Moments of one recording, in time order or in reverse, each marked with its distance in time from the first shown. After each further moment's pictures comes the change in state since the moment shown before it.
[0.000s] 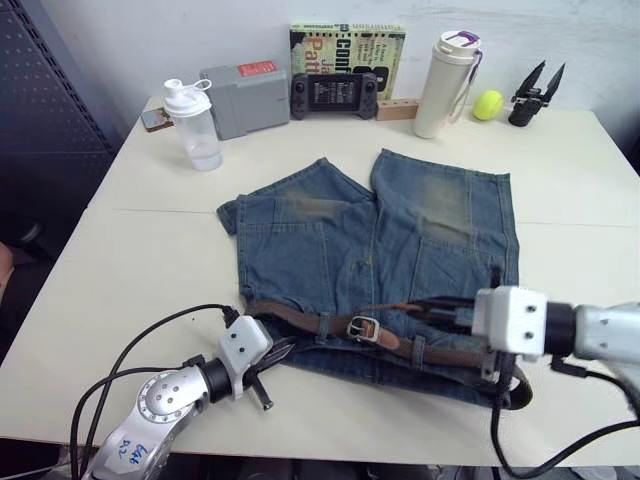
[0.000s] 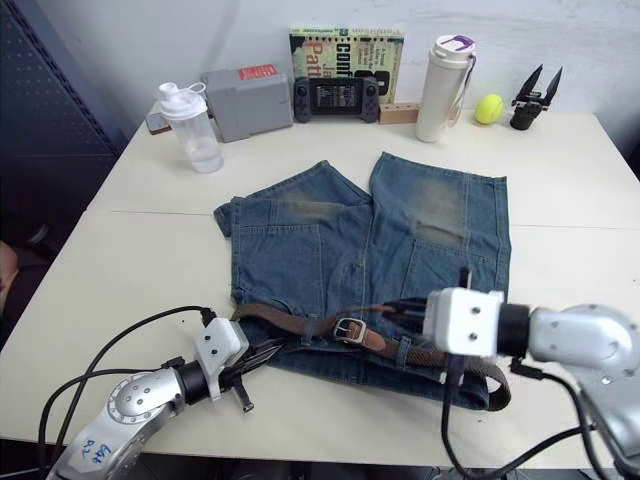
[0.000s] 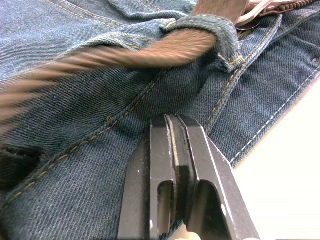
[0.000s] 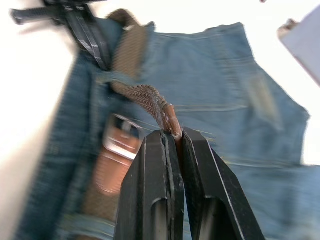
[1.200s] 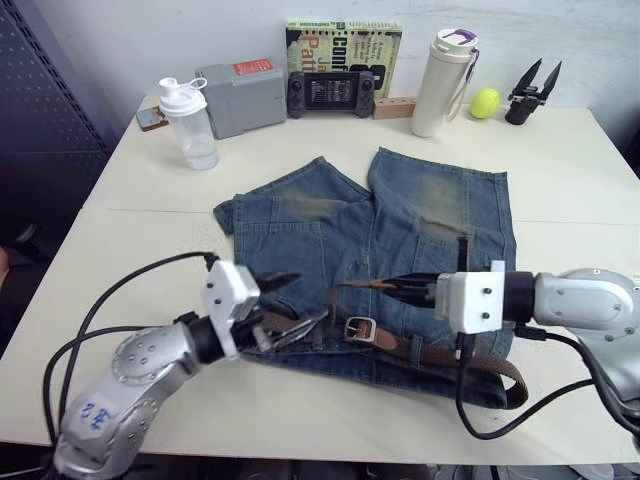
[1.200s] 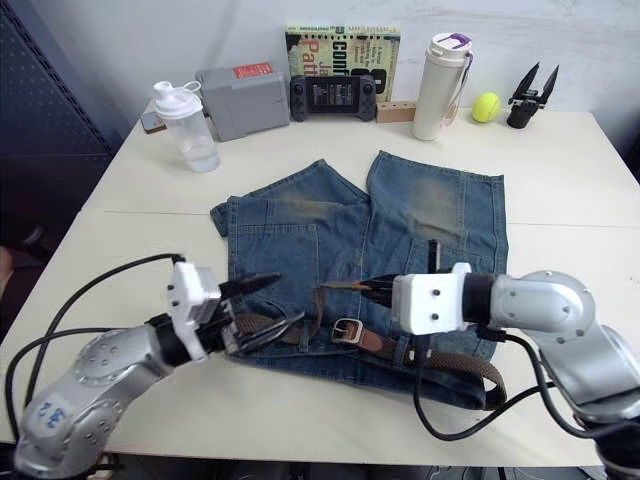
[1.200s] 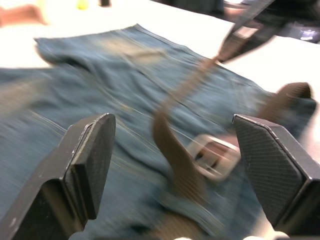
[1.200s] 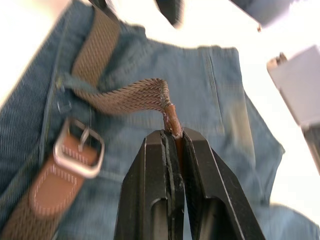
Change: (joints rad) left arm -0.260 -0.020 0.114 -0.185 -0.259 0.194 0.081; right arm -0.276 0.097 0.335 0.022 -0.175 -0.088 -0.016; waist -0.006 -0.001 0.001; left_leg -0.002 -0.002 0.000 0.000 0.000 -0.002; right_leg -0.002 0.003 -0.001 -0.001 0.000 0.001
